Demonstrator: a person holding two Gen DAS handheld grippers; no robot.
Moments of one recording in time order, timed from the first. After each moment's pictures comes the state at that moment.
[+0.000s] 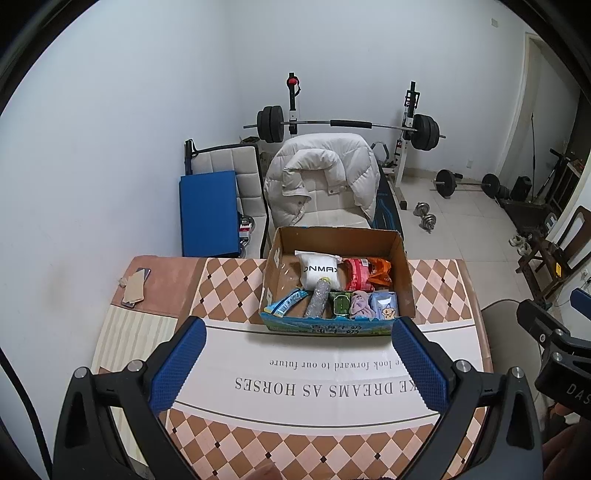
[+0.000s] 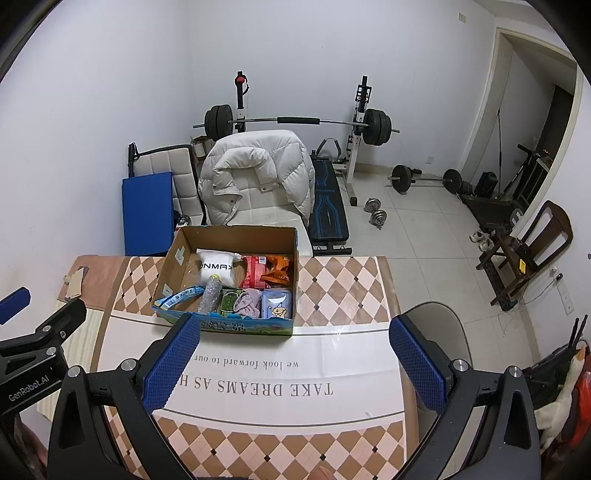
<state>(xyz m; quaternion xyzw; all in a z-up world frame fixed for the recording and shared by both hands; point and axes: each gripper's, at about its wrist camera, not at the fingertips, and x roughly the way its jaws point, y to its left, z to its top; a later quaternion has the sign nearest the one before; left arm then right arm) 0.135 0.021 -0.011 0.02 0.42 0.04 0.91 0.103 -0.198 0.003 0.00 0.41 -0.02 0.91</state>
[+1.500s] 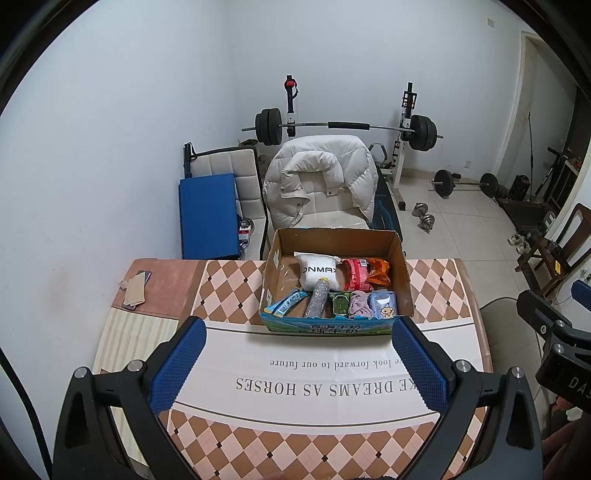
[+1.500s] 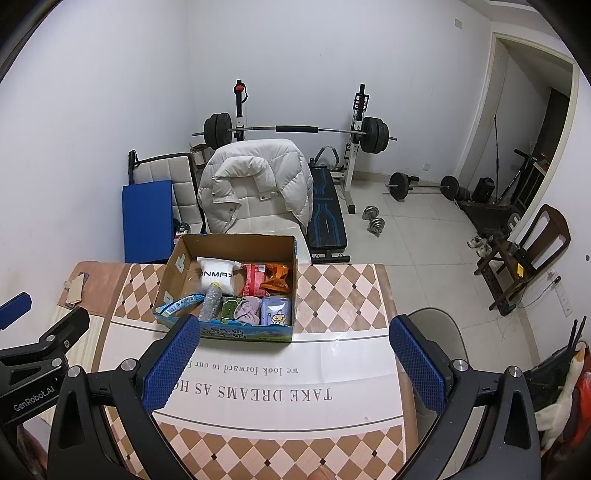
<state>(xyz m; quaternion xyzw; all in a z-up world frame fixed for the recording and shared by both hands) 0.133 0.018 -0.007 0.03 0.41 0.03 0.91 0.102 -0.196 0.017 0.00 0.40 -0.02 0.92</state>
